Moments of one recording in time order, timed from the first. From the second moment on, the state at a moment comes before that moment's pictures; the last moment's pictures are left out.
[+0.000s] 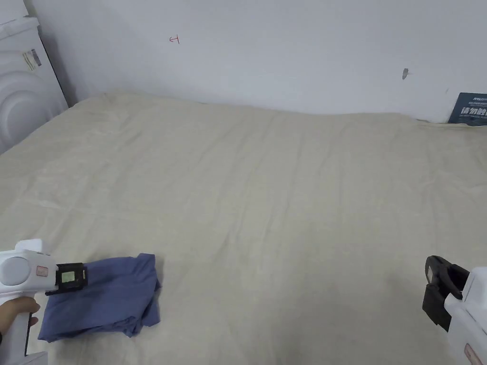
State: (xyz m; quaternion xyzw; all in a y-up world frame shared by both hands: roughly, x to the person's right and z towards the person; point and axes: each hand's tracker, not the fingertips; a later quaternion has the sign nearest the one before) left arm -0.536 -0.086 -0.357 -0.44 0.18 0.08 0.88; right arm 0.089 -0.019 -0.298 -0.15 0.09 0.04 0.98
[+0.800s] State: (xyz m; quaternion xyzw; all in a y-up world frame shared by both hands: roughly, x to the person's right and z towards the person) left arm -0.263 0.080 -0.265 -0.02 0.10 0.01 0.99; right arm 0.161 0.075 -0.226 -0.03 0.04 0.03 1.00
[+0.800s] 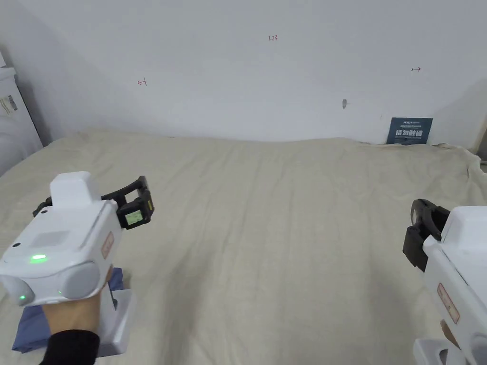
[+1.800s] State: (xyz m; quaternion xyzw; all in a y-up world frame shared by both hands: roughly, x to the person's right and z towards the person) left arm -0.162 0.054 -0.241 0.01 -0.02 -0.04 1.00; right arm 0.182 0.079 -0.205 0.00 0.02 0.03 1.00
